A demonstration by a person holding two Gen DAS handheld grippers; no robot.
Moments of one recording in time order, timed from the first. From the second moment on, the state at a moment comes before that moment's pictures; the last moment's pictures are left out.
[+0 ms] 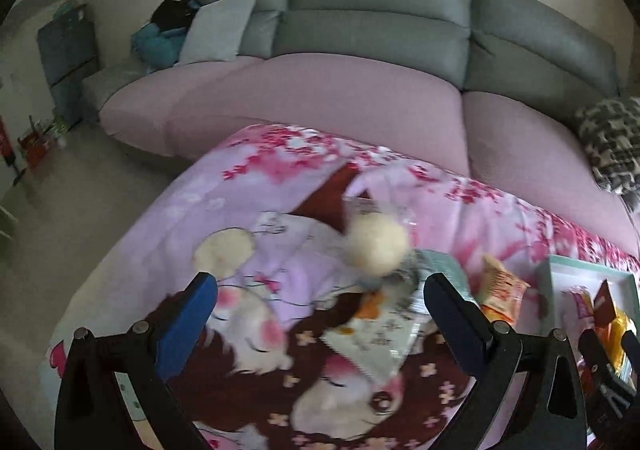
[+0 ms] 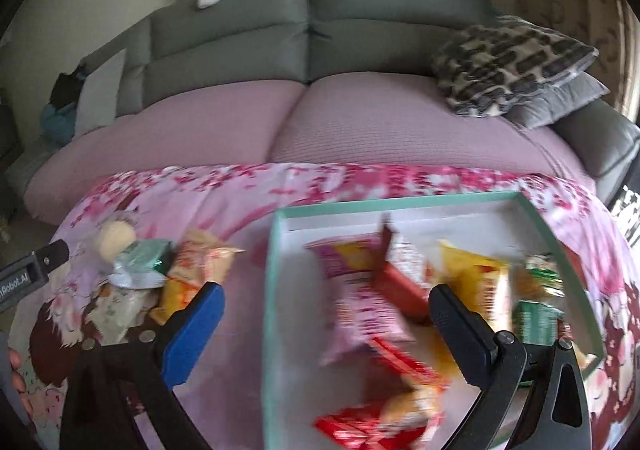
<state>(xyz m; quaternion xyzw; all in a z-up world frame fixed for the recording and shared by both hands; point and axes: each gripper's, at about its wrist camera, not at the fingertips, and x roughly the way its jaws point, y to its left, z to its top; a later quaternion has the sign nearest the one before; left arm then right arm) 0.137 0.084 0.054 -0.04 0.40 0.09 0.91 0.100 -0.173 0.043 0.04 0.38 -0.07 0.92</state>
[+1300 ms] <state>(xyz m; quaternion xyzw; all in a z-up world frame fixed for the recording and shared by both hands) 0.182 0.065 -0.039 -0.04 0.51 -0.03 0.86 0.129 -0.082 -0.014 -0.04 0.45 0.00 0.89</state>
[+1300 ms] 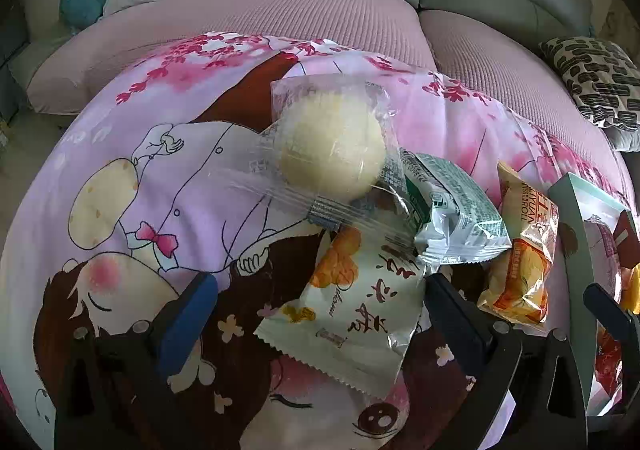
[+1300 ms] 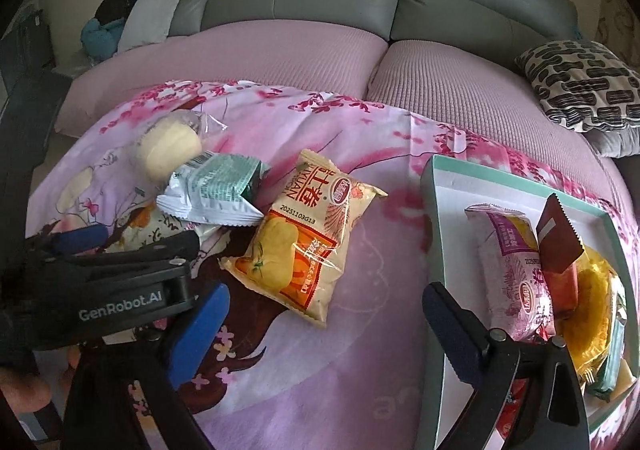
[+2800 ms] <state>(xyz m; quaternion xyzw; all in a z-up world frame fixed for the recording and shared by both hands) 0.180 0.077 -0.035 -0.04 0.48 -0.04 0.88 0.167 -0.095 -0.021 0.07 0.46 0.01 0.89</state>
